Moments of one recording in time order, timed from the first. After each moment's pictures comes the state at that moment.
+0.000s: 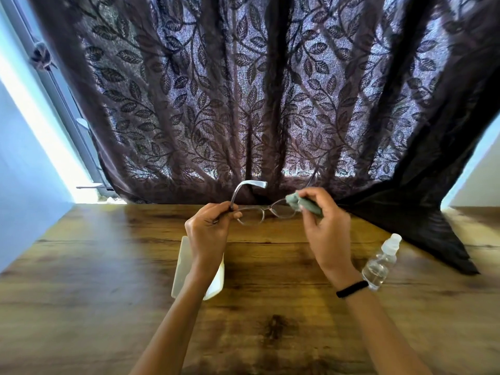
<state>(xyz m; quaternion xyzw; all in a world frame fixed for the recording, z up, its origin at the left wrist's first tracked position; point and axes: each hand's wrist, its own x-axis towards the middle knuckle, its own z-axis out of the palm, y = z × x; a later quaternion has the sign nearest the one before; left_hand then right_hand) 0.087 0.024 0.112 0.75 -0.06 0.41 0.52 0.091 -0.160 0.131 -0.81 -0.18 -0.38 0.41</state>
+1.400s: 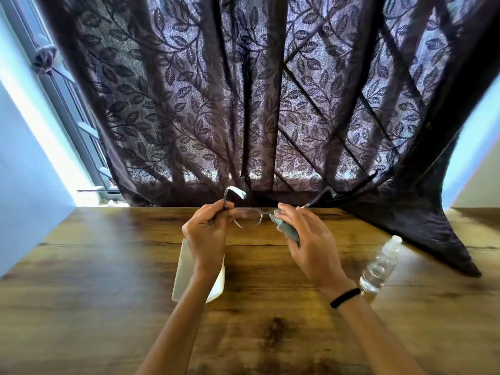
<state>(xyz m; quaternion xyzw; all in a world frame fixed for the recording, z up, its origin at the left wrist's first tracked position) 0.100 0.026 0.098 0.69 -0.04 0.44 0.58 0.097 -0.159 0.098 -0.85 -0.29 -0.37 0.25</state>
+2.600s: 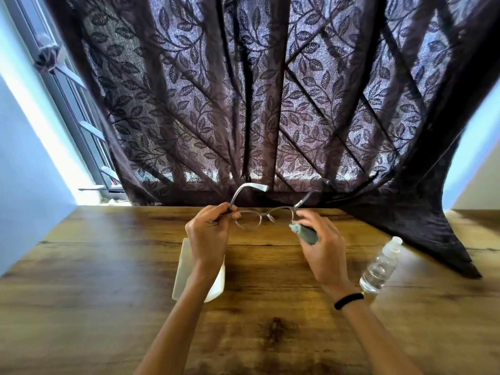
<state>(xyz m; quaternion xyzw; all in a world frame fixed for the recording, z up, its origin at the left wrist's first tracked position) 0.097 0.027 0.102 0.76 -0.04 0.42 0.49 0.098 -0.171 0.086 -0.84 -0.18 -0.37 0.35</state>
